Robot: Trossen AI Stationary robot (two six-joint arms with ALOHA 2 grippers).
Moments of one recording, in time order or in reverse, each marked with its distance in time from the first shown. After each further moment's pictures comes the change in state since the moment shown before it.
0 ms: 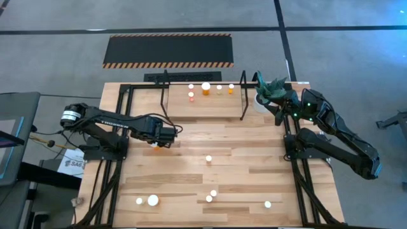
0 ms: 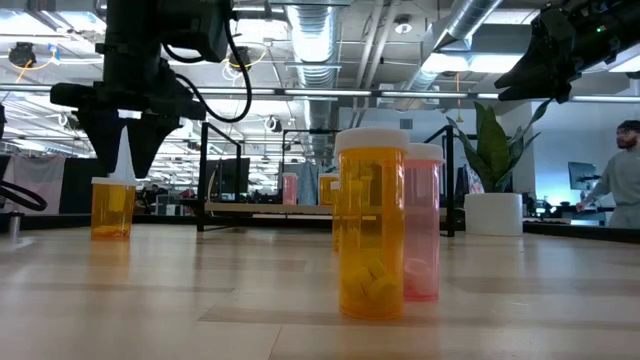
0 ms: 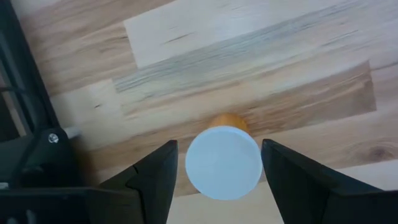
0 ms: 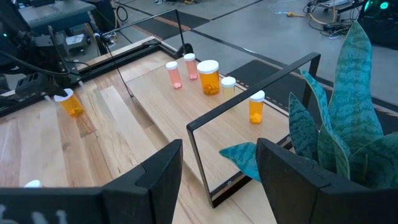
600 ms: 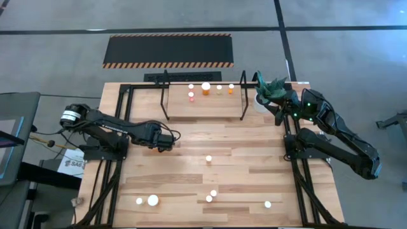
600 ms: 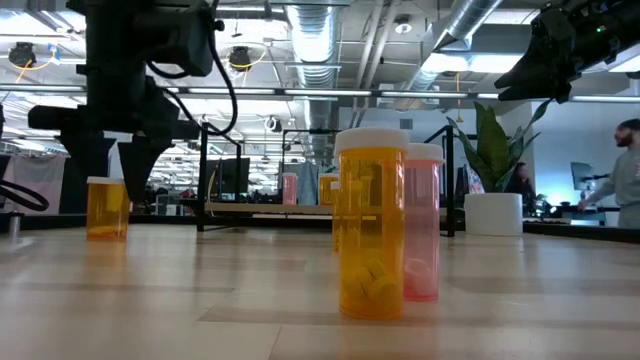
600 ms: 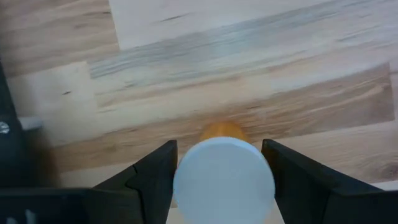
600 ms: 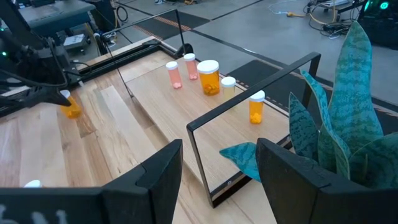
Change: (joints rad) left arm -0.075 0.000 -0.127 0.157 -0.033 -0.154; right arm 0.000 0.000 0.000 0.000 0.000 0.000
